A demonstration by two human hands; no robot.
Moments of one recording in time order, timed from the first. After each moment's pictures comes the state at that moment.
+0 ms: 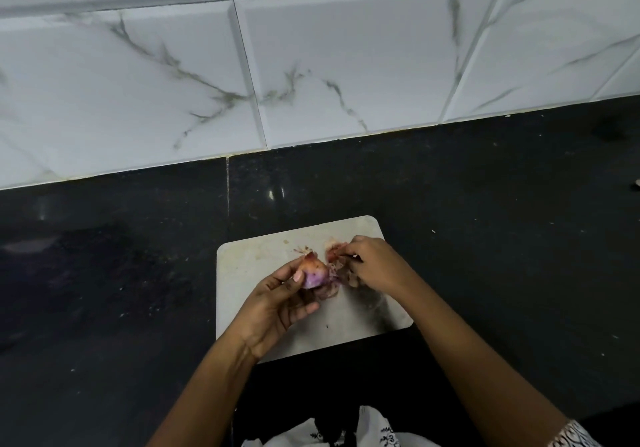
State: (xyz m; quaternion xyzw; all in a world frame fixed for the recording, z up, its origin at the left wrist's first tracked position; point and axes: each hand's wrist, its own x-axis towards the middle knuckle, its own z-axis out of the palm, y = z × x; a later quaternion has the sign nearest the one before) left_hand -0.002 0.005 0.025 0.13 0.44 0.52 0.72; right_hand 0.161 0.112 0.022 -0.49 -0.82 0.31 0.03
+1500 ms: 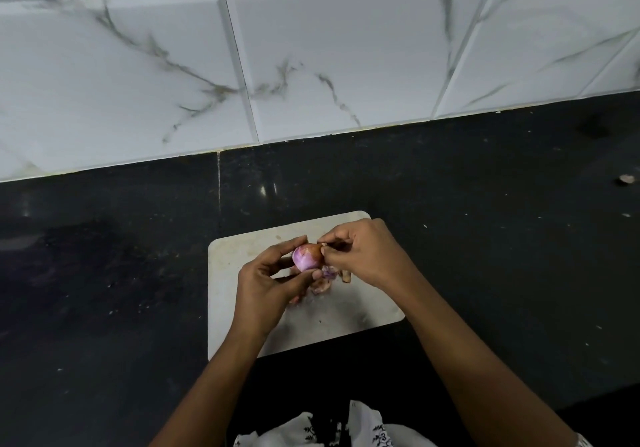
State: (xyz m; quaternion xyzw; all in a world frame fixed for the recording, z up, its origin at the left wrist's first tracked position) left_hand 0.008 0.010 0.031 0.45 0.64 0.50 0.37; right_hand 0.154 0.090 0.075 -0.48 -0.77 0.39 0.15
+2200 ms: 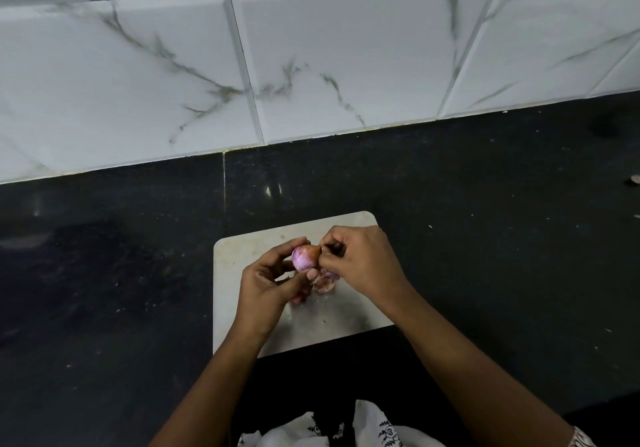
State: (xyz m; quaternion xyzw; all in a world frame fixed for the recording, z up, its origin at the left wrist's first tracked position) left_hand 0.004 0.005 0.026 0.39 0.58 0.56 0.45; right_hand 0.143 0.079 0.060 -0.47 -0.80 0.31 0.22
